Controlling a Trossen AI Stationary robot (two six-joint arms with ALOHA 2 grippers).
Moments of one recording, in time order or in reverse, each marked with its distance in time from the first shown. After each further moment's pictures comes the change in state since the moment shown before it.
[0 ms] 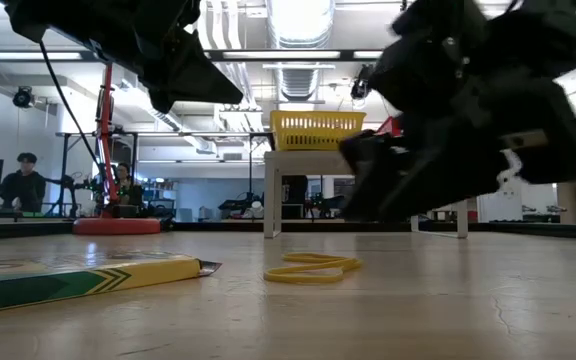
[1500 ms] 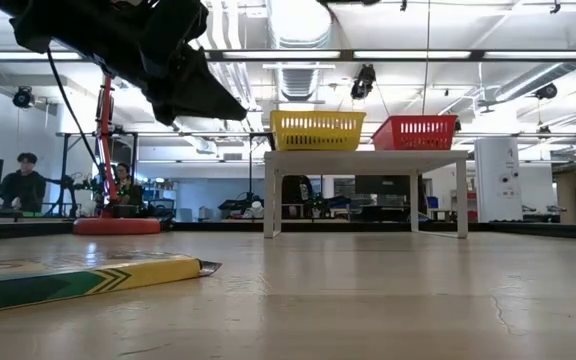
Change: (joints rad) left arm 0.000 0.067 -0.003 0.037 0.002 -0.008; right arm -0.080 -0.457 0.377 -0.576 0.421 -0.268
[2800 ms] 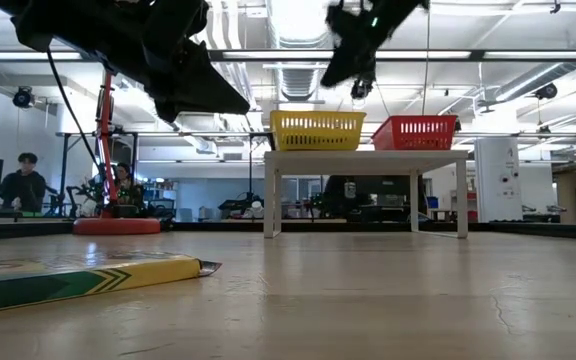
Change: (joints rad) left arm 0.000 0.000 0.001 0.027 0.001 0.011; right arm -0.627 0.246 0.484 -0.517 -0.223 0.185
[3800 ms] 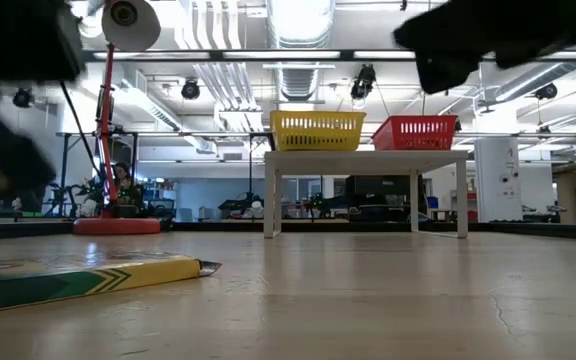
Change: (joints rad) left arm -0.452 0.269 0.108 -0.271 0.342 -0.696; right arm 0.974 -0.087 -1.038 1.374 0.277 0.225
